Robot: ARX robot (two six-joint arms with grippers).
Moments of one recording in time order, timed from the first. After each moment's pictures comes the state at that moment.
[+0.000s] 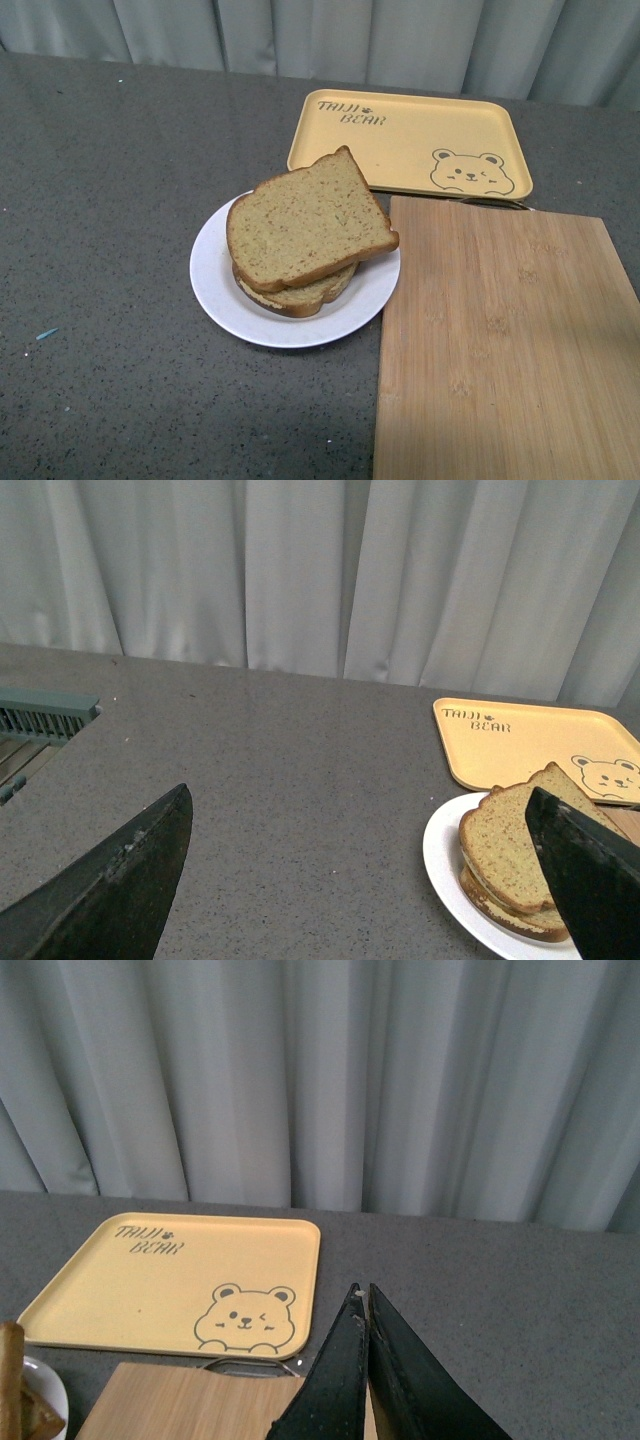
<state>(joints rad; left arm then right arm) 0.00 0.00 0.02 0.00 0.00 -0.01 0.00 1.27 0.16 1.09 0.00 0.00</state>
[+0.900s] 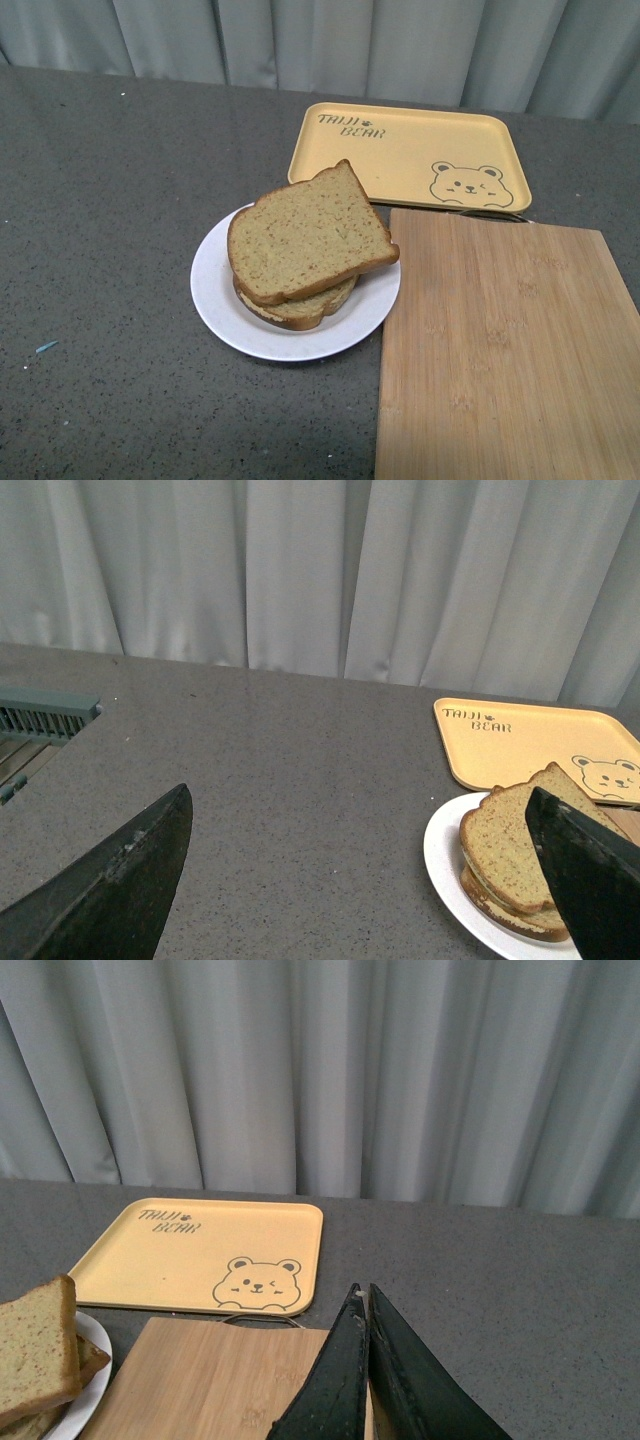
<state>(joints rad) 0.00 0.00 0.02 0.00 0.00 -0.01 0.00 0.59 0.00 0.58 0.00 0.00</state>
